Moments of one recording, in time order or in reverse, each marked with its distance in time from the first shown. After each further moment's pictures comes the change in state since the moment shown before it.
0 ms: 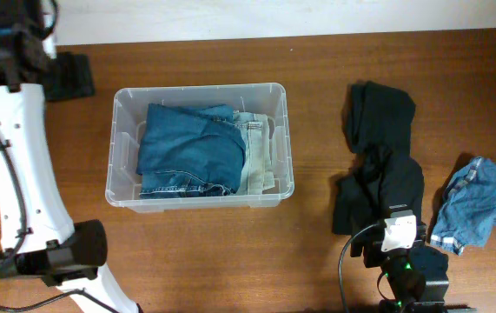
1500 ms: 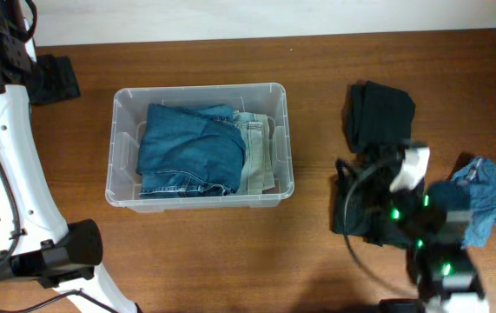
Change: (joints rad) left arm 0.060 0.000 0.001 -0.008 -0.006 -0.015; right arm 0.000 0.784 0.473 0.339 -0.332 0.391
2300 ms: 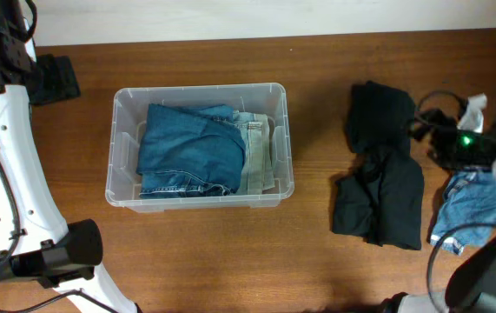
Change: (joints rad) left arm 0.000 0.000 0.000 0.001 -0.001 -0.003; right arm -0.497 0.835 0.617 -0.574 -0.225 -0.105
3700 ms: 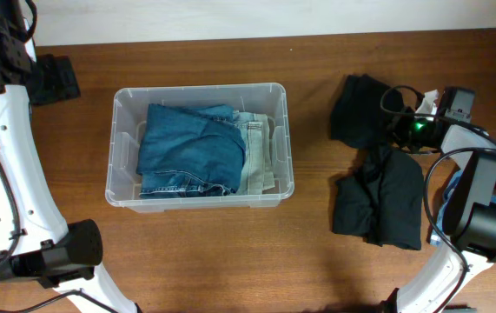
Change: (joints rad) left arm 0.000 0.000 0.000 0.000 0.000 0.000; right arm 0.154 0.424 0.009 0.550 0.030 0.222
